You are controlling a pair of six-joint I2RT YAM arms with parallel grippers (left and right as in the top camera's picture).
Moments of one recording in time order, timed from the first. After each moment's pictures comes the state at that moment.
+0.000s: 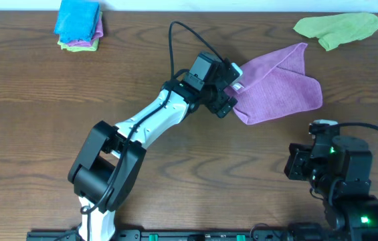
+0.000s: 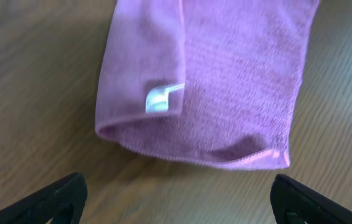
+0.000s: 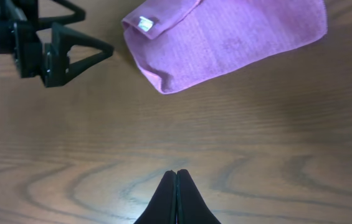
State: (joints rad) left arm -0.62 2.00 1.42 -0.24 0.29 0.20; right arm 0.04 0.68 0.79 -0.93 -0.15 0.24
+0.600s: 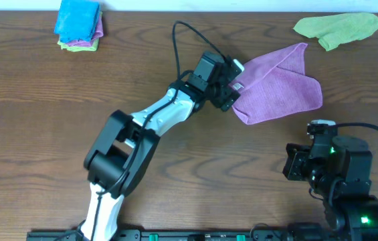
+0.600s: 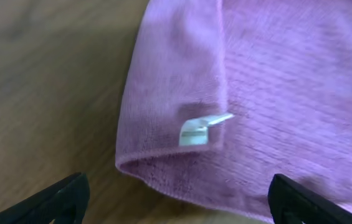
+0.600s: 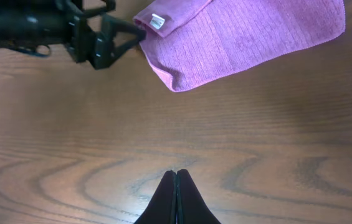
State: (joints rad) left arm -0.62 2.15 1.47 -0.09 0.21 0.19; right arm 0.04 0.68 0.79 -0.93 -0.18 0.24
